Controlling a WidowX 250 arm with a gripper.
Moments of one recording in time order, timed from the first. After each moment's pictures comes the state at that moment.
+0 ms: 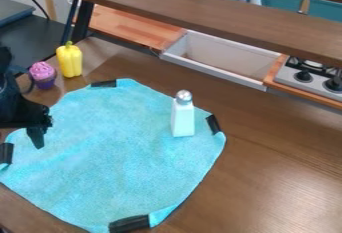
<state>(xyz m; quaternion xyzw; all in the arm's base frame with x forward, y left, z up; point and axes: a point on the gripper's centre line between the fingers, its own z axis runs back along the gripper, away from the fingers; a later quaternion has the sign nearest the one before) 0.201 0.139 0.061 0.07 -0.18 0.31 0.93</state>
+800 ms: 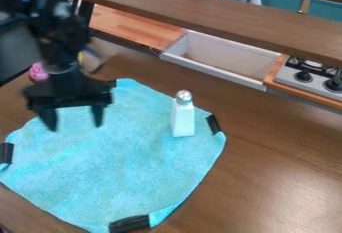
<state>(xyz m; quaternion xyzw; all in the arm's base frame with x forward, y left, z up) 0.268 0.086 0.071 0.04 -0.16 0.33 0.93</state>
